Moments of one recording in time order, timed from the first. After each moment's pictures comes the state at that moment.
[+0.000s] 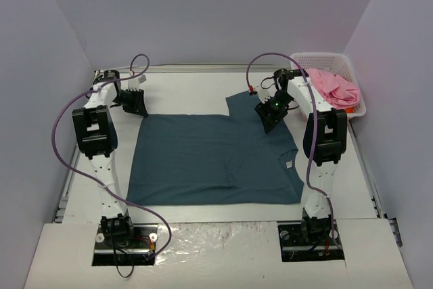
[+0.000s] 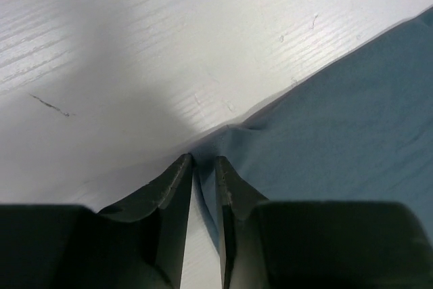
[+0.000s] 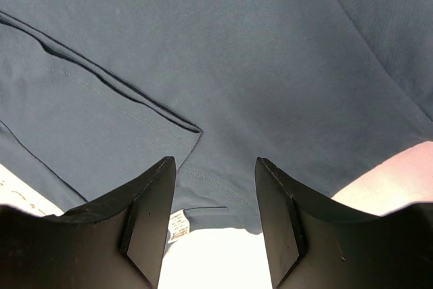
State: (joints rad) left arm 0.17 2.34 1.96 -0.86 0.63 0.38; right arm 0.15 2.14 1.82 -1.20 -0.37 -0.68
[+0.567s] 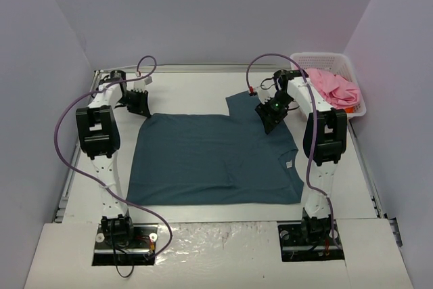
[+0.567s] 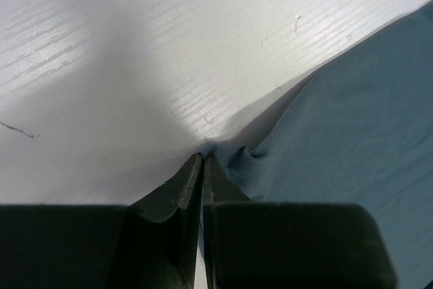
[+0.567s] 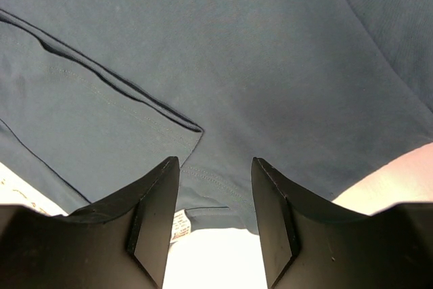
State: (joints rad) left arm 0.13 2.33 1.93 -0.84 0.59 0.40; right arm 0.15 2.14 1.81 -1.20 -0.37 -0.68
